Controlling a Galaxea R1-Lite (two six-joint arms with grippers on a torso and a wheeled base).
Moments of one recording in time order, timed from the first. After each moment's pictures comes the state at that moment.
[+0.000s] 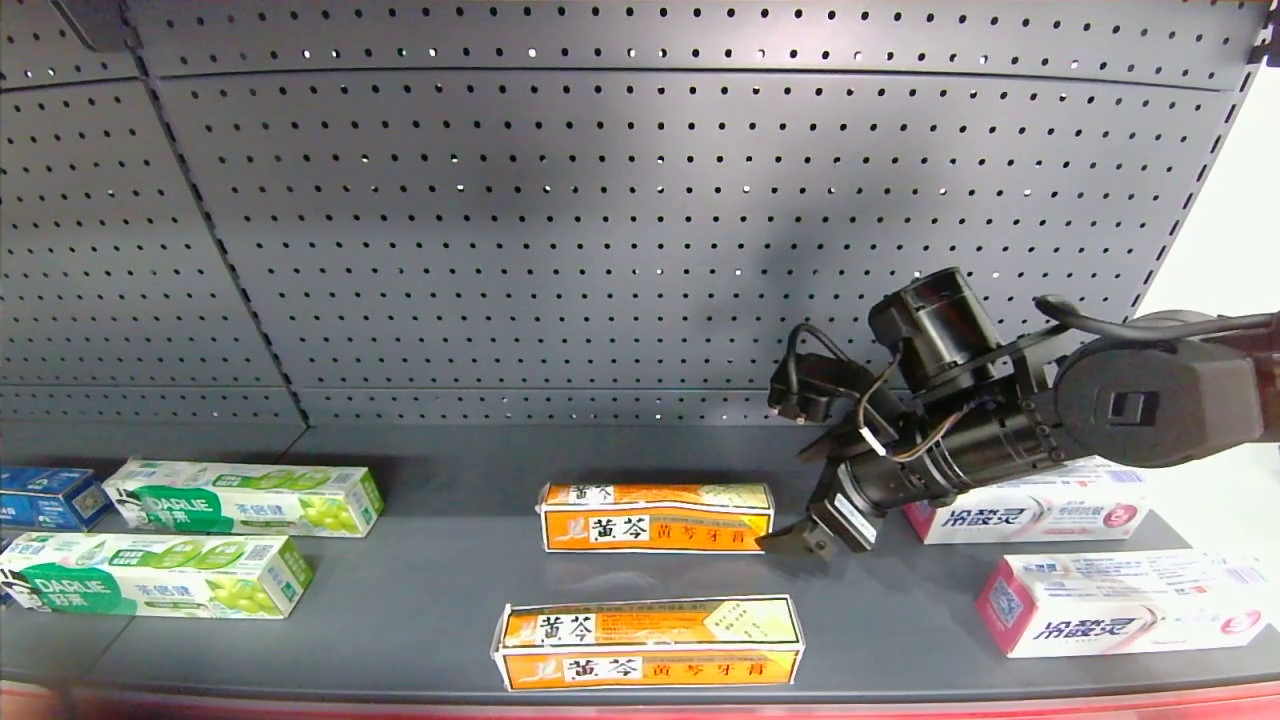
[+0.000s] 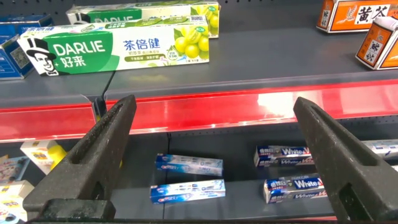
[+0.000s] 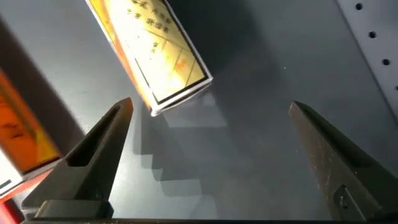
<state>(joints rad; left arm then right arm) 0.00 0.00 0.00 0.00 -0.05 0.02 0.57 1.82 -1.32 0.27 0.17 -0.47</state>
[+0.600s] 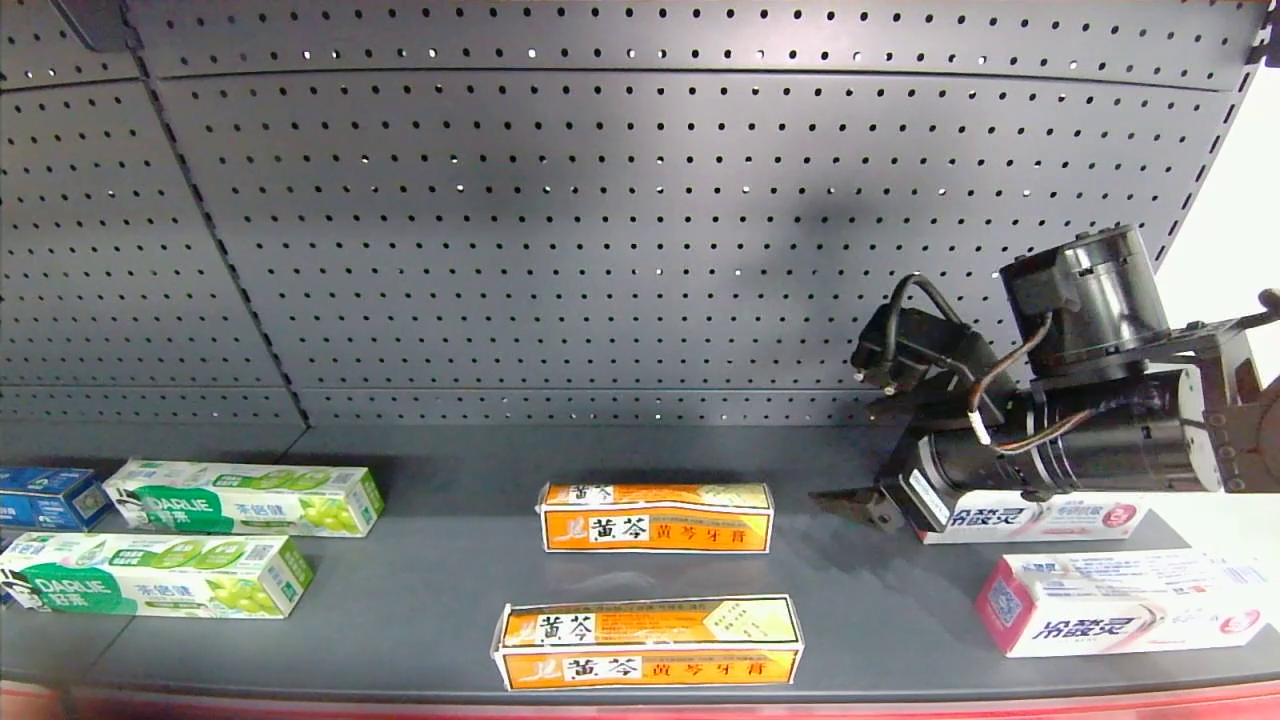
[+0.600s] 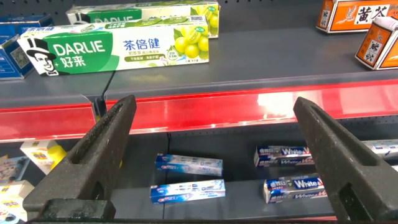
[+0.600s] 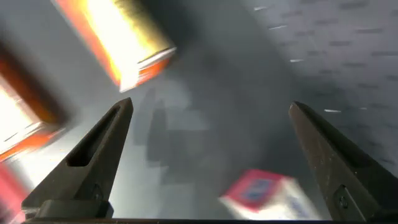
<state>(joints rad) 0.00 0.00 0.00 0.00 -0.05 0.02 0.55 1.62 -1.11 0.06 0.01 -0.46</state>
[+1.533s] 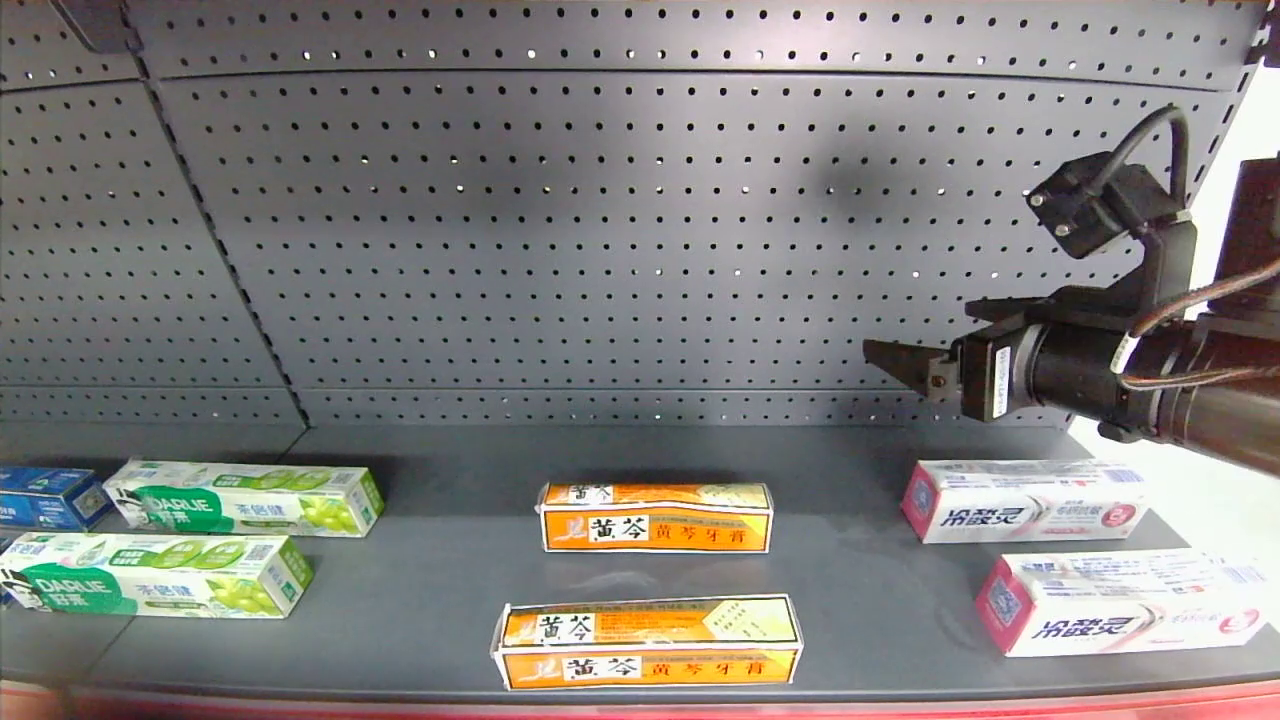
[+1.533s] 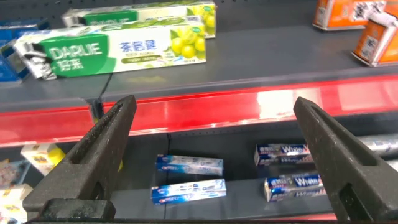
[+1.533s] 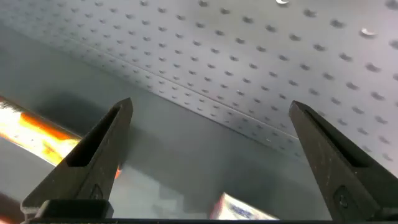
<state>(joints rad) 0.00 0.00 0.00 0.01 -0.07 0.04 0.53 1.44 -0.97 -0.33 -0.14 -0.13</state>
